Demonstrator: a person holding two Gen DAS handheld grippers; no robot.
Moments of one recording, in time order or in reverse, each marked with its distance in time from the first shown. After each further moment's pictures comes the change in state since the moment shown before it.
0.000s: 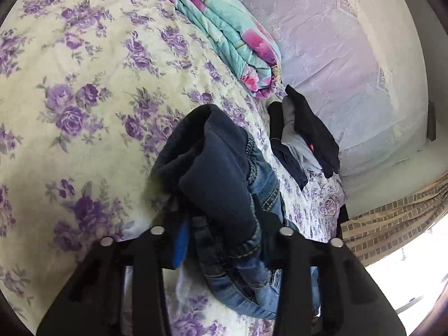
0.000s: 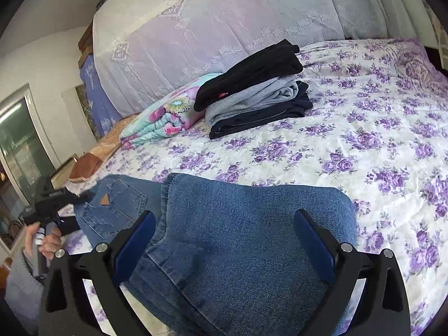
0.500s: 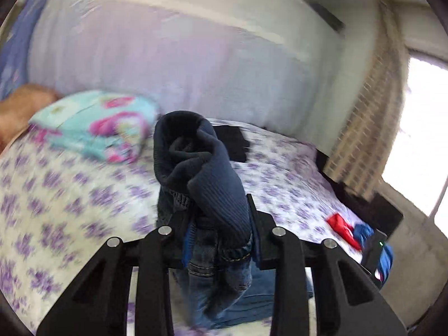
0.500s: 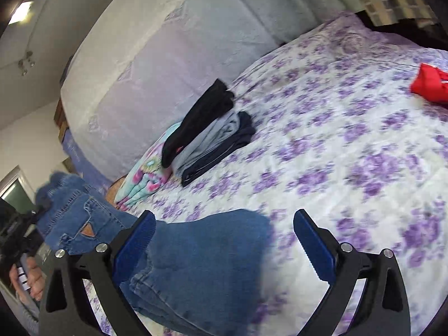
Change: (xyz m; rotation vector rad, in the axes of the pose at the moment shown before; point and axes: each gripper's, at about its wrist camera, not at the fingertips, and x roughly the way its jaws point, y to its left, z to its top) left arm -0.052 -0.251 -0.109 0.775 -0.189 -0.093; right arm -0.073 -0.084 0.001 0.313 -0.180 -0.044
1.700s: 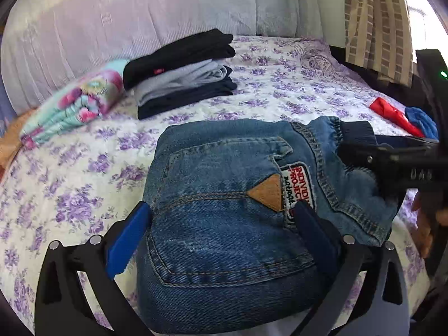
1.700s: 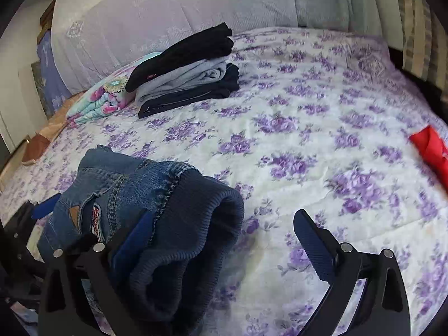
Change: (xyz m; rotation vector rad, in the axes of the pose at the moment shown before) left arm 0.125 -0.070 -0.147 0.302 0.285 0.239; right arm 0.048 0.015 -0.005 -0.341 0.280 -0.258
